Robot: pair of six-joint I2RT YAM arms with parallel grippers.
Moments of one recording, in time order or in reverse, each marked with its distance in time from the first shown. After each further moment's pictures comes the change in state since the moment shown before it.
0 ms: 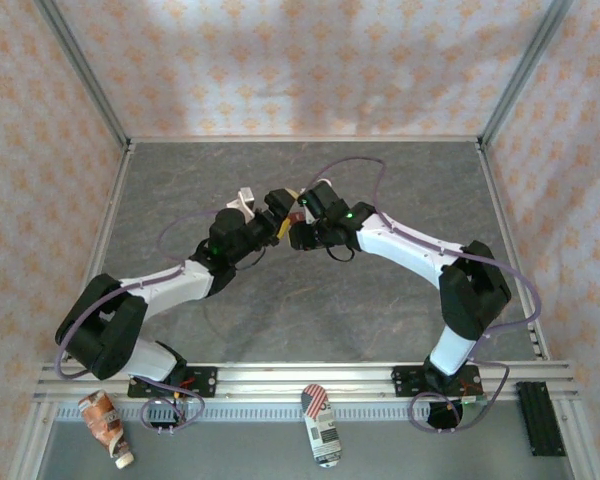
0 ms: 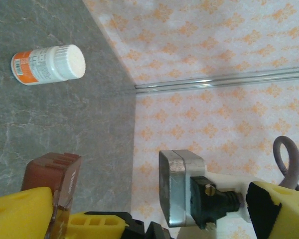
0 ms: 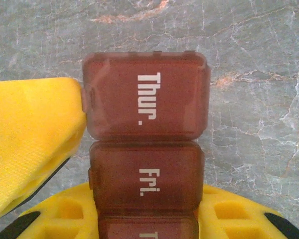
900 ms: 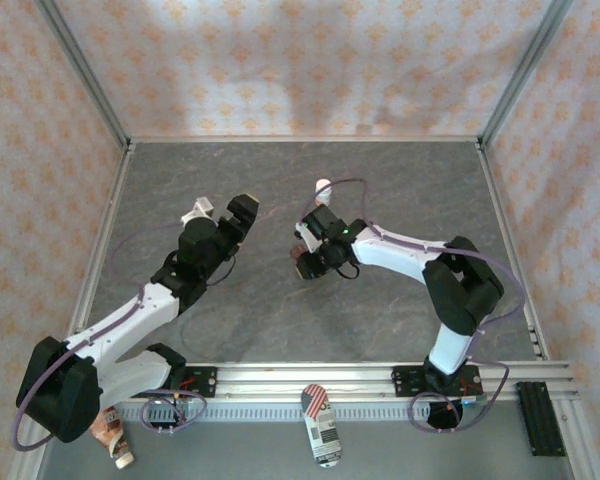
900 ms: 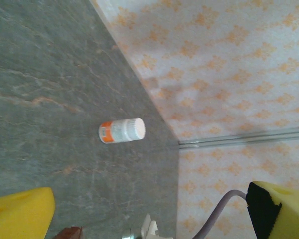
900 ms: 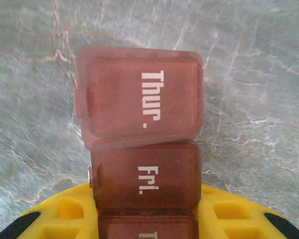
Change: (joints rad) left arm 0.082 -0.368 -0.096 -0.430 -0.248 0.132; right arm 0.008 0.056 -0.163 0.001 -0.077 -0.297
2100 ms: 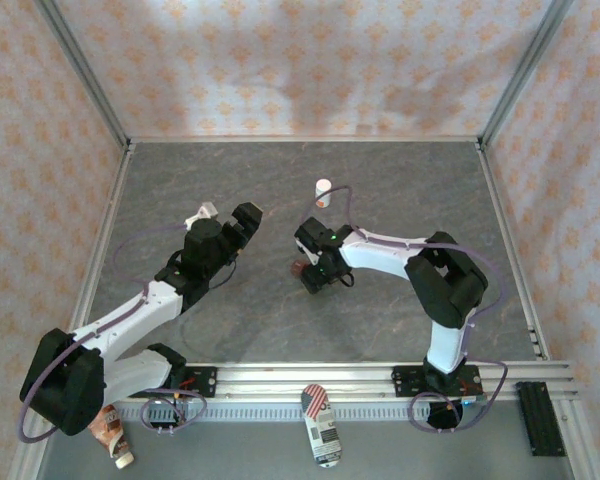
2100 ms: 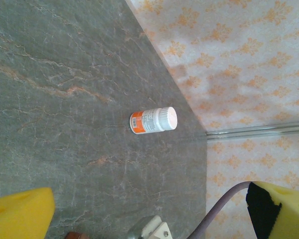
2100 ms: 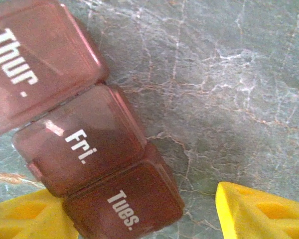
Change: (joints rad) left arm 0.005 0.045 -0.008 -0.040 0.023 0.053; right arm 0.033 0.076 0.013 -0.126 0.218 0.001
